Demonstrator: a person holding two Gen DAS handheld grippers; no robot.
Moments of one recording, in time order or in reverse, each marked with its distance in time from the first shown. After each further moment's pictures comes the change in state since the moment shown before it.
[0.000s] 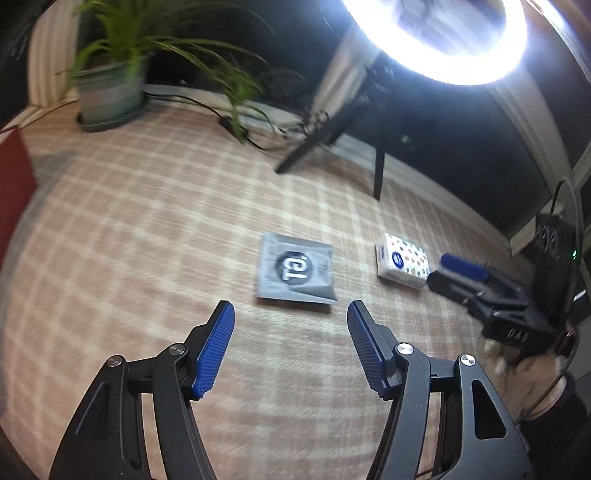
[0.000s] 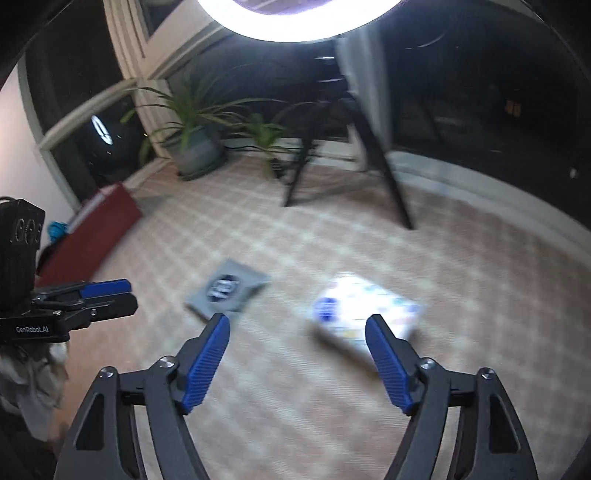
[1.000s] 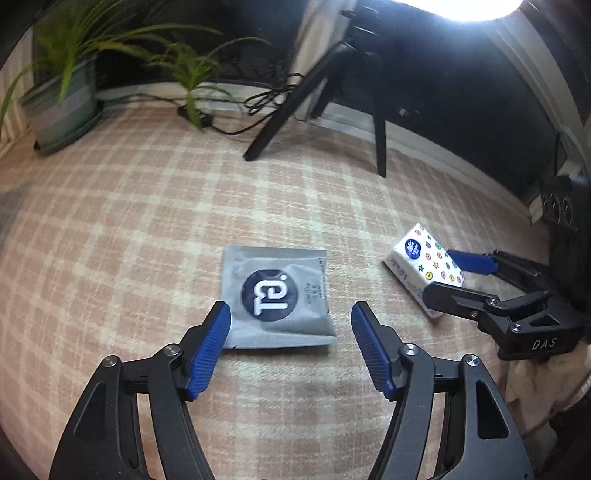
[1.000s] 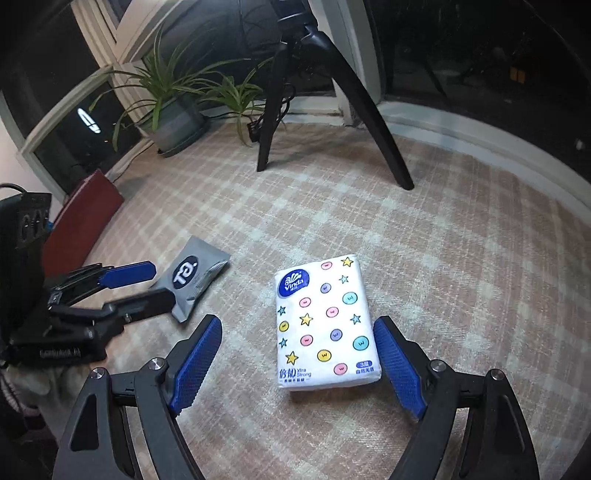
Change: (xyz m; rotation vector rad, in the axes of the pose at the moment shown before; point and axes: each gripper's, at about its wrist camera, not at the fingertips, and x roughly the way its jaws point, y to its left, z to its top) left arm 0.068 -0.027 0.018 0.132 0.060 0.079; right arm 0.046 -0.024 0.001 0.059 0.123 0.048
